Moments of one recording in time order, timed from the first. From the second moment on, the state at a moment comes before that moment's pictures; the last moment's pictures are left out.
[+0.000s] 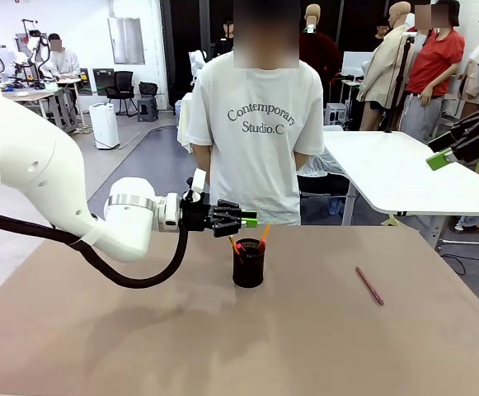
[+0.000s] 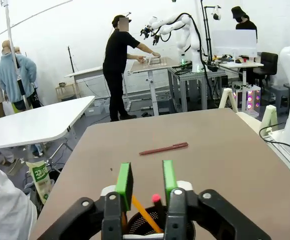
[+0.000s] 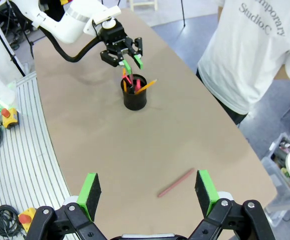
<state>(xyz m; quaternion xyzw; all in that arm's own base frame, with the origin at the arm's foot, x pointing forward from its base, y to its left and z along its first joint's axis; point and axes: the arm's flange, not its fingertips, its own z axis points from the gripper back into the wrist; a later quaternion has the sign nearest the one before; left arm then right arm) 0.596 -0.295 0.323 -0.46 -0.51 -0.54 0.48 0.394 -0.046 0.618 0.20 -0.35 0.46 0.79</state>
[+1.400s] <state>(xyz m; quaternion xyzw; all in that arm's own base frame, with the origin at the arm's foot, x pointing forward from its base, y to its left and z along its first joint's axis) 0.598 -0.292 0.333 -0.44 -0.51 -0.55 0.50 0.394 -0.046 0.618 0.20 -0.35 0.46 0.79</state>
